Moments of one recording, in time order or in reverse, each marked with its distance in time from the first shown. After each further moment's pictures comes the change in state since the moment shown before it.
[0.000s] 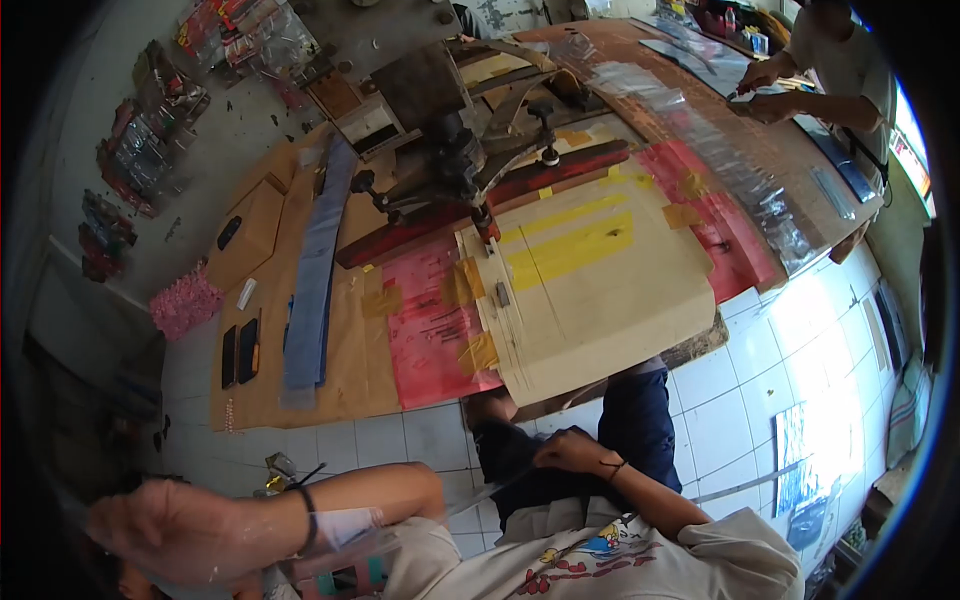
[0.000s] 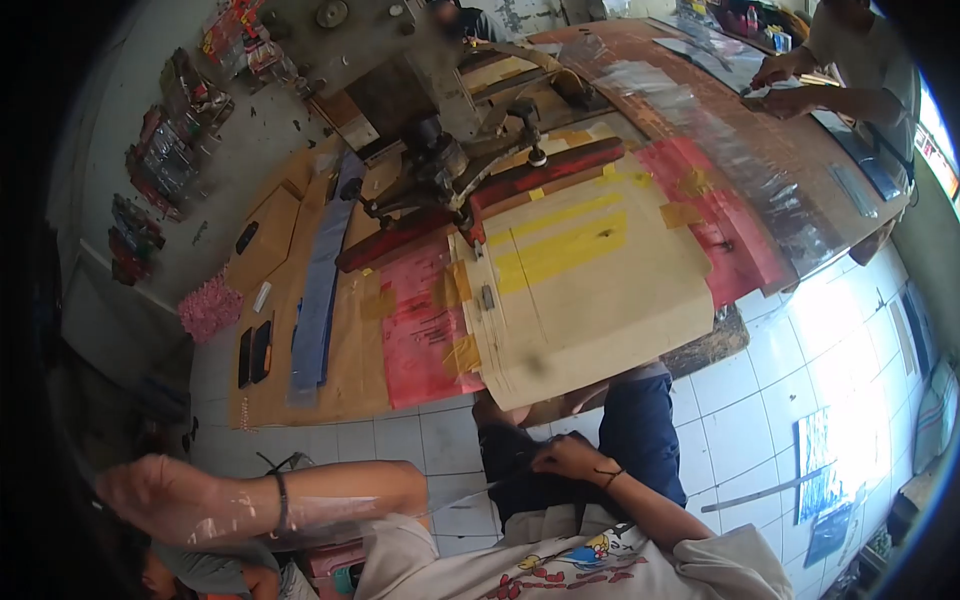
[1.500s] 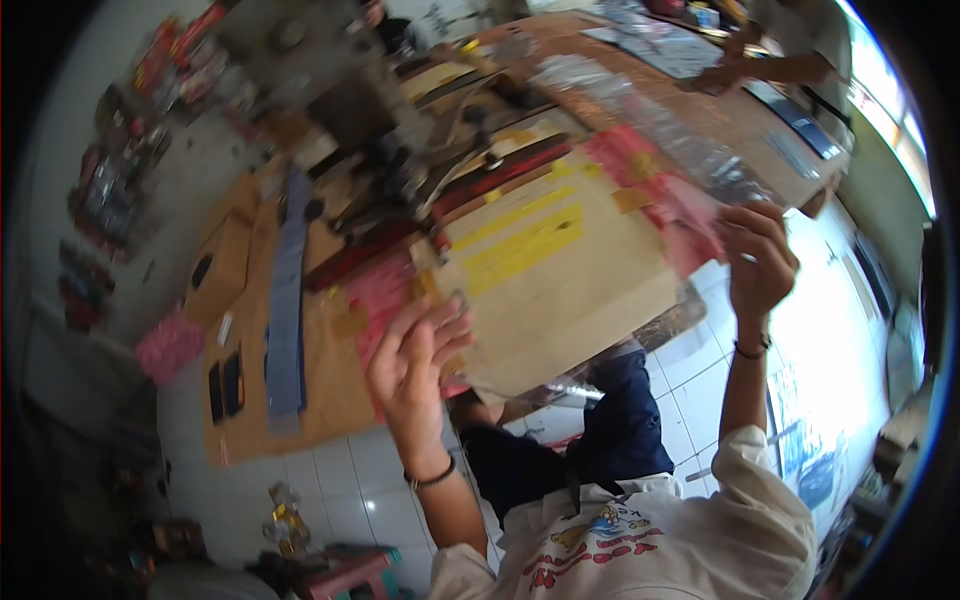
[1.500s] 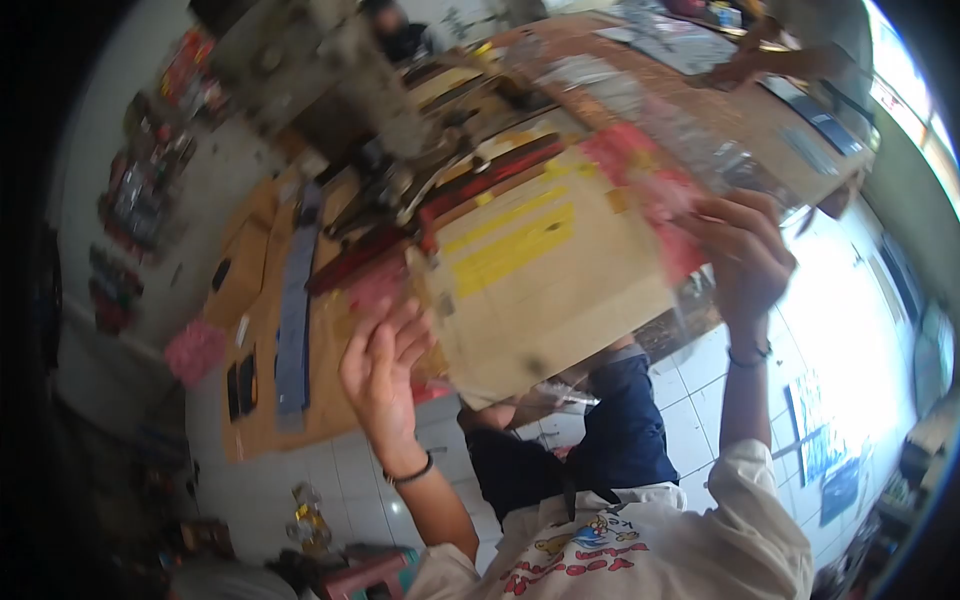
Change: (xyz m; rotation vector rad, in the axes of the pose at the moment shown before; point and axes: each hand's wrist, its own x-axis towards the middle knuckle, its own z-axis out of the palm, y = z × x) left_hand -0.181 -0.185 0.046 0.388 0.205 -1.085; right_hand -0.106 -0.141 -0.329 -0.929 1.417 -0.465
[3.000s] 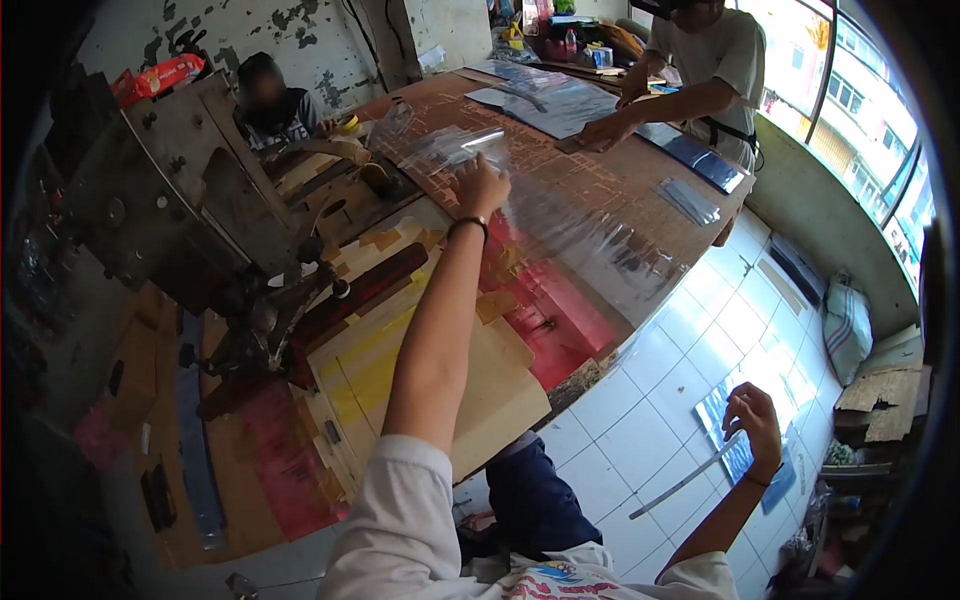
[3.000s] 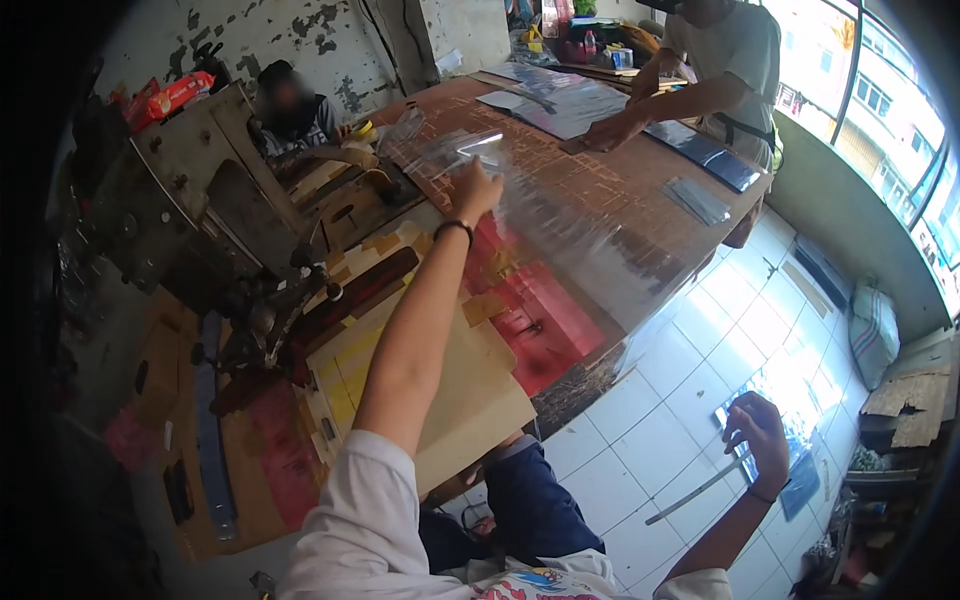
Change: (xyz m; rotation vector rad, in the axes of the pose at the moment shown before) left_hand 0.365 -0.294 0.349 1.125 -0.450 0.050; right_hand -0.116 0.059 -0.248 0.315 -0.312 1.510
